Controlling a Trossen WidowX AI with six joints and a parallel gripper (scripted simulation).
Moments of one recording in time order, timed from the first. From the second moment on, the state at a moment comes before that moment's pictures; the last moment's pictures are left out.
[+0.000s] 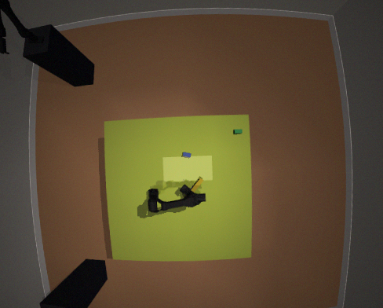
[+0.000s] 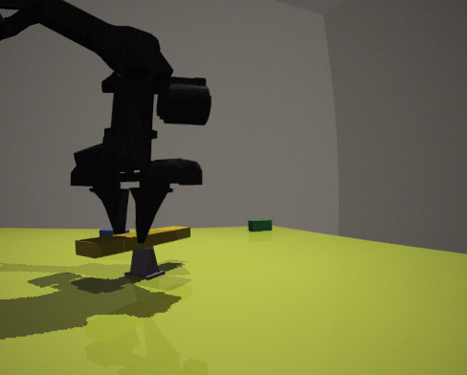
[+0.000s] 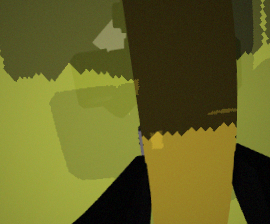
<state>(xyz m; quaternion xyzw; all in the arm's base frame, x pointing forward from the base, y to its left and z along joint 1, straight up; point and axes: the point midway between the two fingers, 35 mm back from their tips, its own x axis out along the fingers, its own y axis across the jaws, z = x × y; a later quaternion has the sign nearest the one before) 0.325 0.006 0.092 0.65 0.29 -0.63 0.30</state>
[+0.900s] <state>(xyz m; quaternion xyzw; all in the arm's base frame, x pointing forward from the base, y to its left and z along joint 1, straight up) 0.325 0.006 0.092 0.65 0.29 -0.63 0.30</state>
